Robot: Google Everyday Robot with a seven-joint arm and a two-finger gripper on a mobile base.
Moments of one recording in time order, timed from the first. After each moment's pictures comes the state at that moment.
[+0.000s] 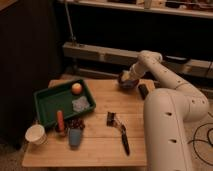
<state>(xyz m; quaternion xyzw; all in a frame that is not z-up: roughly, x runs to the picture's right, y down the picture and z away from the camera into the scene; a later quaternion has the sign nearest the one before) 0.184 -0.069 0.982 -0.22 0.01 0.65 0.72</state>
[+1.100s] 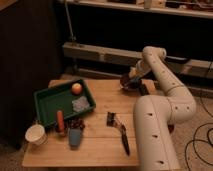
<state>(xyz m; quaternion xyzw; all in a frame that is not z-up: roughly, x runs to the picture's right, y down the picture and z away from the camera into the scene) 0.230 -0.101 1.010 -0.18 0.05 0.66 0.73</state>
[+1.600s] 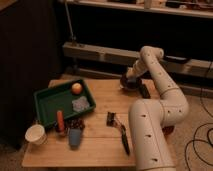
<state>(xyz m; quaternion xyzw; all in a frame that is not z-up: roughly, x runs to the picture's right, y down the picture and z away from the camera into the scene) 0.204 -0.088 1.013 -0.22 0.03 0.65 0.73</state>
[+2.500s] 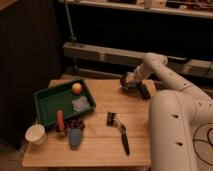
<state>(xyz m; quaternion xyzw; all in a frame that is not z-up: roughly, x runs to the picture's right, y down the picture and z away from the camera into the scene) 0.211 -0.060 0.979 -0.22 0.01 0.66 0.72</state>
